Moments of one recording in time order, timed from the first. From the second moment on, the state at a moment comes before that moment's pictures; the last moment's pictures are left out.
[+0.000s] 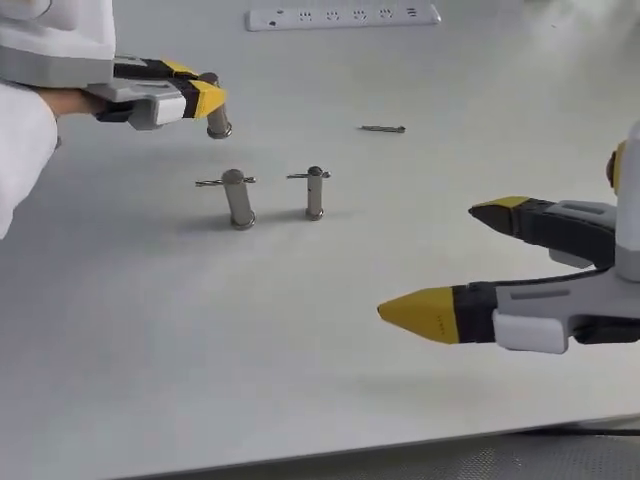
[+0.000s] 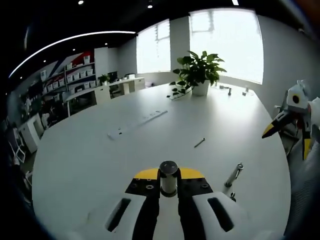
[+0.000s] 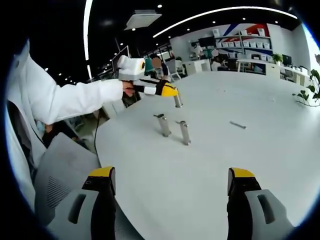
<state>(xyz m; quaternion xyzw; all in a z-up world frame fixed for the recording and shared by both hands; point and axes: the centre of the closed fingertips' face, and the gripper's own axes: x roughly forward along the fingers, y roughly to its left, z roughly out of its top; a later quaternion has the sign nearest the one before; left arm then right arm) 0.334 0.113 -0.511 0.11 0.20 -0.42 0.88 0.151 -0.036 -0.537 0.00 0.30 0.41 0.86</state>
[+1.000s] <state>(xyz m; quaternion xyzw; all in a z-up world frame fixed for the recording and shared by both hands) 0.191 0.054 -0.504 0.12 0.20 -0.53 0.81 0.146 -0.035 -0.535 -0.01 0.30 0.42 0.86</state>
